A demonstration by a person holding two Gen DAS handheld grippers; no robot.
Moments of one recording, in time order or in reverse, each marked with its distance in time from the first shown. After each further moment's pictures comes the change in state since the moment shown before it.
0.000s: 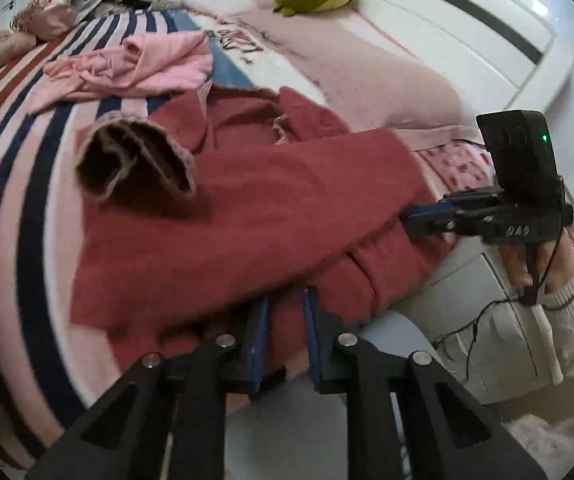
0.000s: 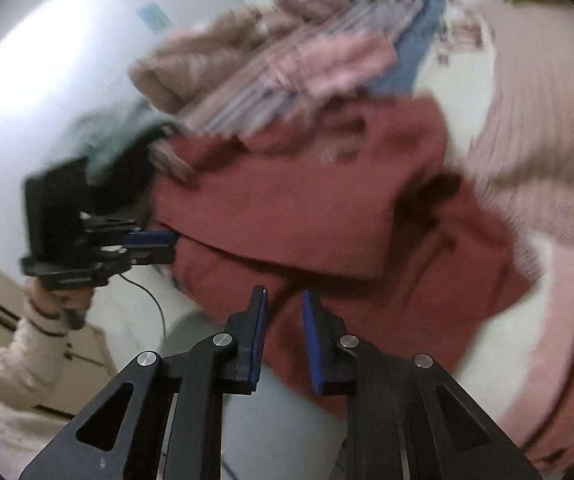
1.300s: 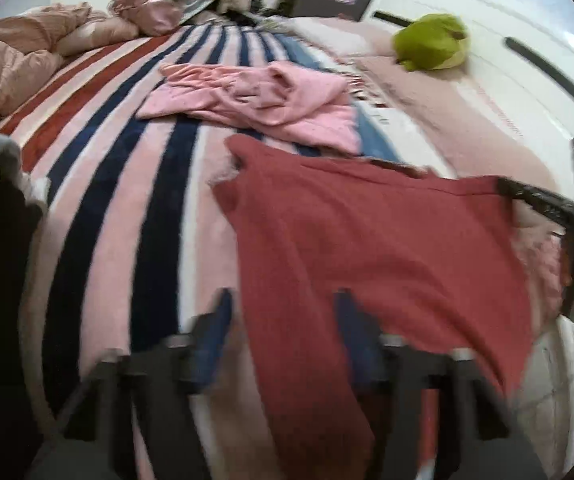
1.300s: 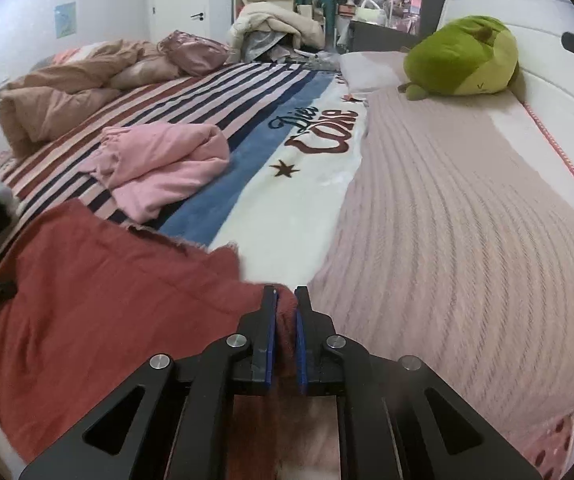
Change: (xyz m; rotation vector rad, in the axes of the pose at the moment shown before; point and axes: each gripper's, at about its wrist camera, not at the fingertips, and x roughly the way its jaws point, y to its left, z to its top) left arm -0.018 0.081 0.026 -0.205 -0.150 0.213; right arm -0.017 -0.057 0.110 -0.070 -0.224 -0.581
